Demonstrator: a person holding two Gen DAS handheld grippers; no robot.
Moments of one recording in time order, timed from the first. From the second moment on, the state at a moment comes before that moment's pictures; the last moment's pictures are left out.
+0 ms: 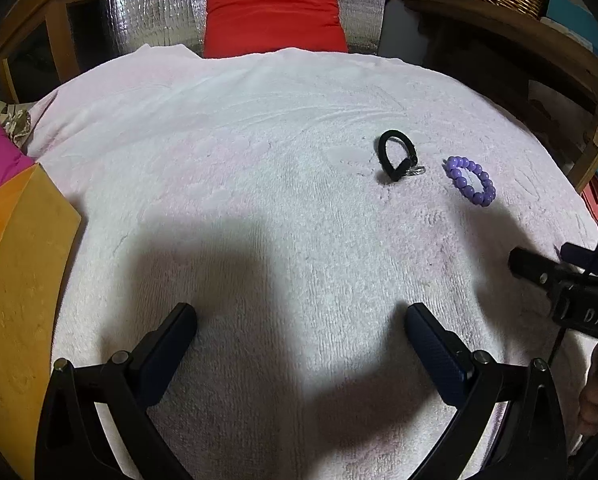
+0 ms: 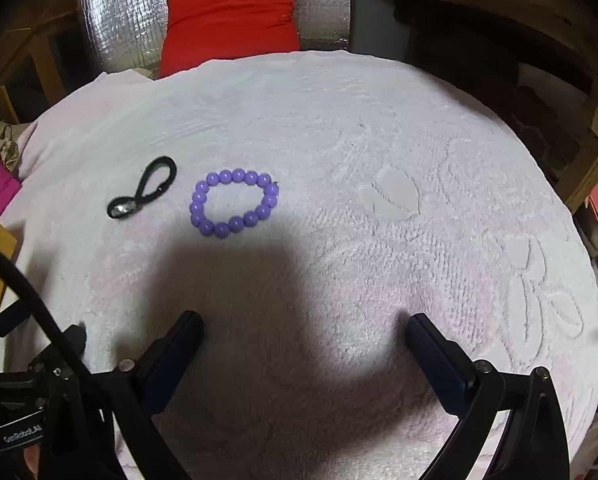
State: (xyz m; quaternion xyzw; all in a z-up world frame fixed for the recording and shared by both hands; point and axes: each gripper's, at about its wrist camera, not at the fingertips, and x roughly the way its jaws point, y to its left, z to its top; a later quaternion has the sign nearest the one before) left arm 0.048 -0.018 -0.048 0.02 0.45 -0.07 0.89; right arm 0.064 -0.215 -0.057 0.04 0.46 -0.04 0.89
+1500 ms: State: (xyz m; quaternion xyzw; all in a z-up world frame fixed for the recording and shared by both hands) left arm 0.121 -0.069 -0.028 -0.03 0.40 -0.12 0.91; right arm 0.105 -0.304 -0.061 0.21 0.42 0.04 0.88
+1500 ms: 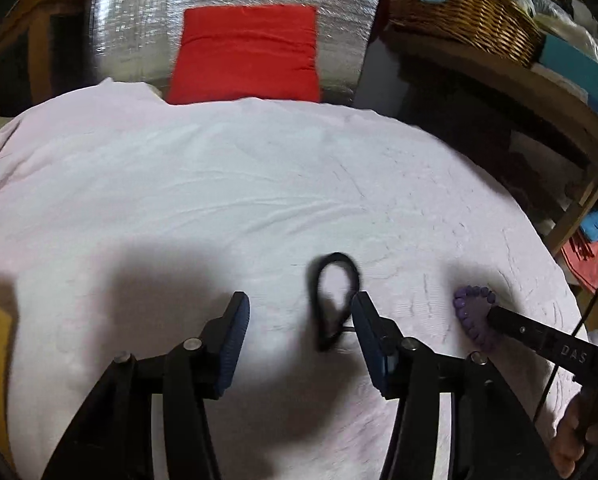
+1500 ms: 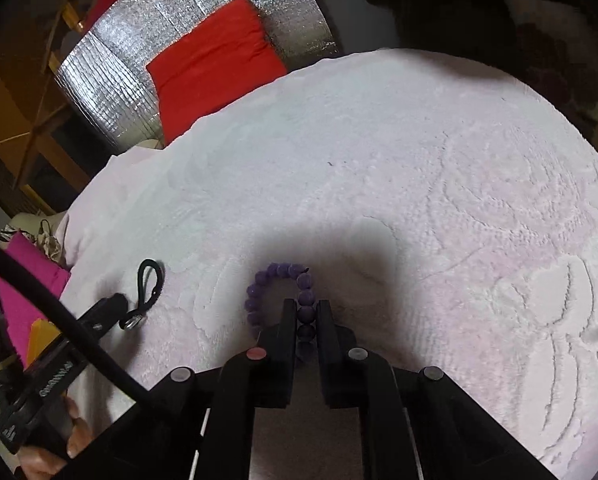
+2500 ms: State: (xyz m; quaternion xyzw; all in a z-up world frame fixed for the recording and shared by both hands) left arm 0.065 -0.029 -0.003 0.00 0.40 -0.09 0.91; right arm 0.090 -0.250 -0.023 0.24 0.38 0.13 0.89
